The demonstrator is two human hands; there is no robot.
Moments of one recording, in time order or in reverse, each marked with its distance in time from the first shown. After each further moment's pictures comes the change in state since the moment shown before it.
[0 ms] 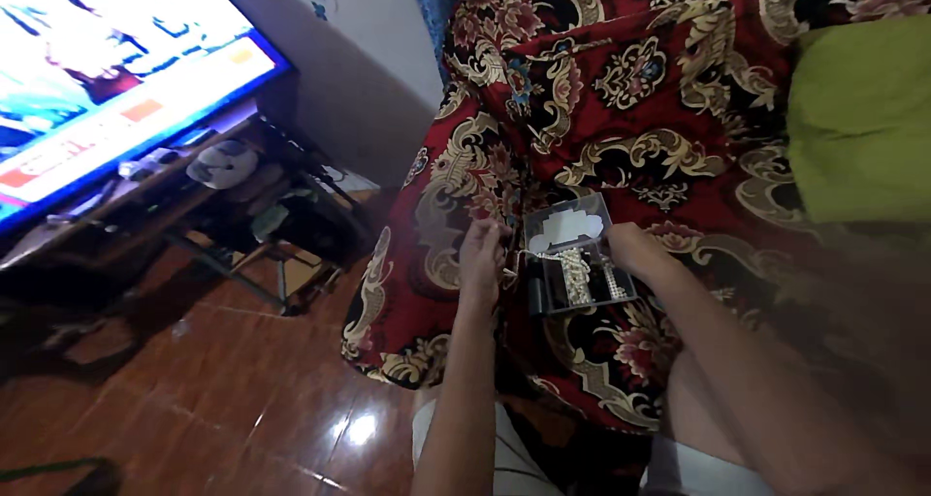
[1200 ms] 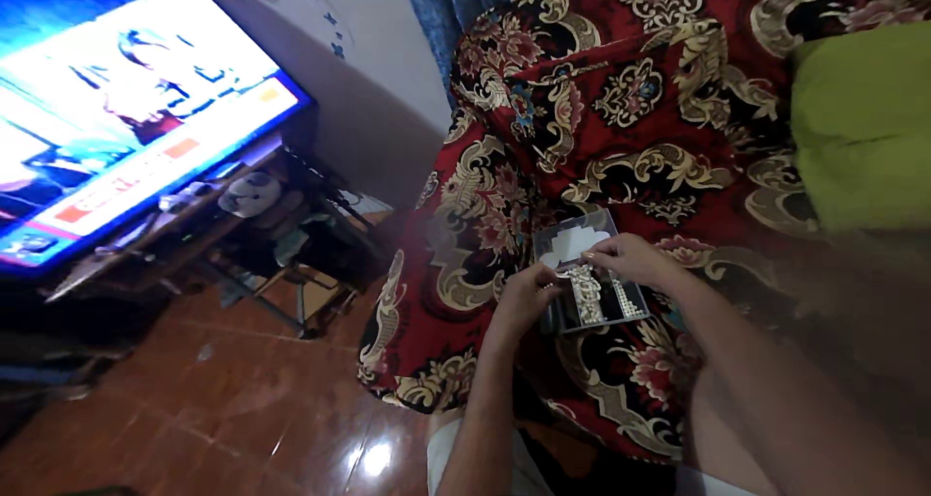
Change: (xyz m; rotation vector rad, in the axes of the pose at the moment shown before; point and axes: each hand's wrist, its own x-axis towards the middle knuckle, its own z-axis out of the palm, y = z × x) left_hand -0.005 -0.009 0.009 0.885 -0.561 0.122; right_hand -0.005 0.006 -0.011 0.530 -0.005 -0.317
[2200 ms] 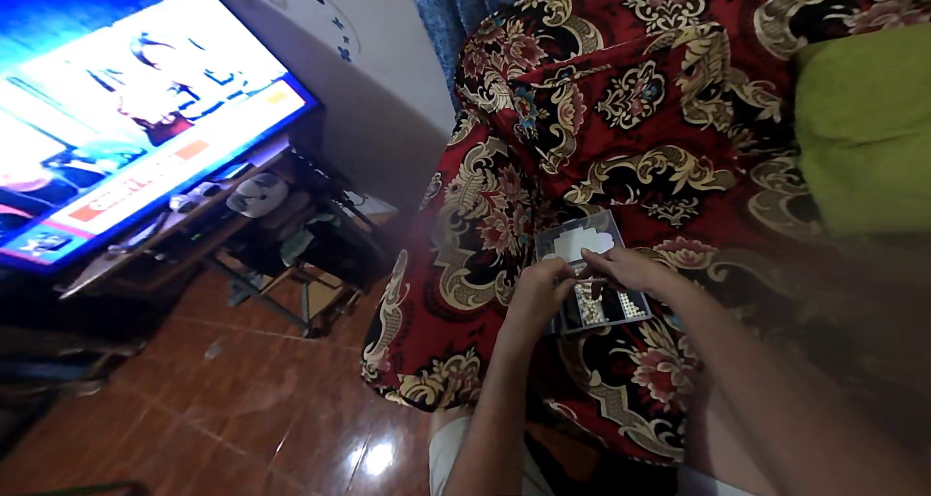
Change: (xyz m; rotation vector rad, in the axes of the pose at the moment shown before) left_hand 0.001 0.031 0.003 0.101 0.080 0.145; right_hand 0.001 -0.003 0.011 0.085 -0.151 0.216
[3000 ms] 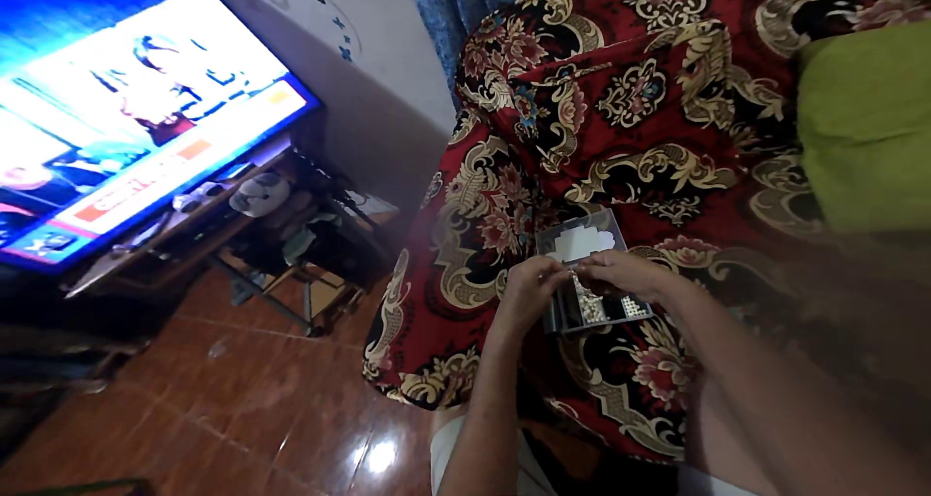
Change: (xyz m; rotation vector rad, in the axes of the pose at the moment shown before) left_hand -0.005 -0.021 -0.003 -0.121 0.131 0.066; right_hand -0.004 -0.002 0.009 0.305 -0.166 -0.187
